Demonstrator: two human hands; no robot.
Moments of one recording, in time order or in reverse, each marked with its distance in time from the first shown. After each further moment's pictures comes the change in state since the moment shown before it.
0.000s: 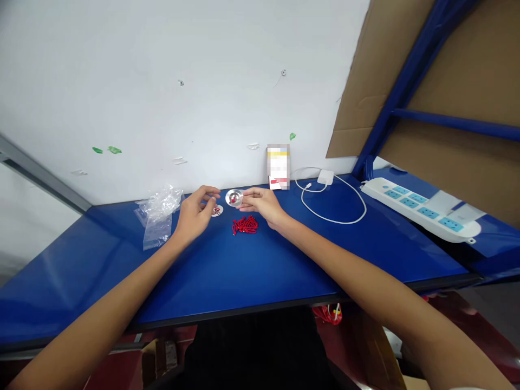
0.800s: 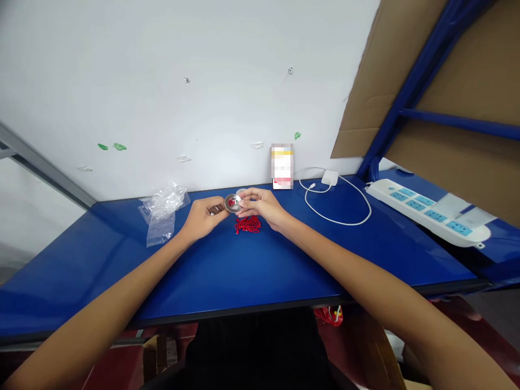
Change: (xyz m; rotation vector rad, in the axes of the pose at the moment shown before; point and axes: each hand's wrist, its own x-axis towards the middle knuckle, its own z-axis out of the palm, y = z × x) left_hand -0.002 -0.005 0.003 0.006 -0.204 0.128; right_hand -0.007 -0.004 0.004 0.010 -0.186 0.010
